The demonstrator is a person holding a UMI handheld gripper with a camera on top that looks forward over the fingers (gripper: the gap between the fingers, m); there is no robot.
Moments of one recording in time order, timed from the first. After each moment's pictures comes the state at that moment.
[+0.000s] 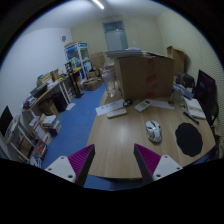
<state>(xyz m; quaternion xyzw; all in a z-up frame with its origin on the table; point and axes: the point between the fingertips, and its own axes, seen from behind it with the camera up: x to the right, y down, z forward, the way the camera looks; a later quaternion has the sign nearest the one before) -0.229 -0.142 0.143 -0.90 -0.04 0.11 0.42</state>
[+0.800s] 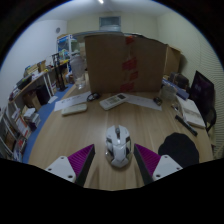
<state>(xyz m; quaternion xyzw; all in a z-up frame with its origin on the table) -0.091 0.002 0.019 -0.91 -0.05 0.04 0.41</state>
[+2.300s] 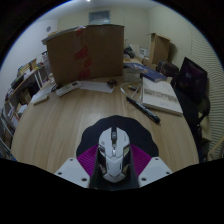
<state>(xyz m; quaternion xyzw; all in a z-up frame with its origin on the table) 0.126 -0.026 -0.020 -0.93 -0.03 0.02 0.37</state>
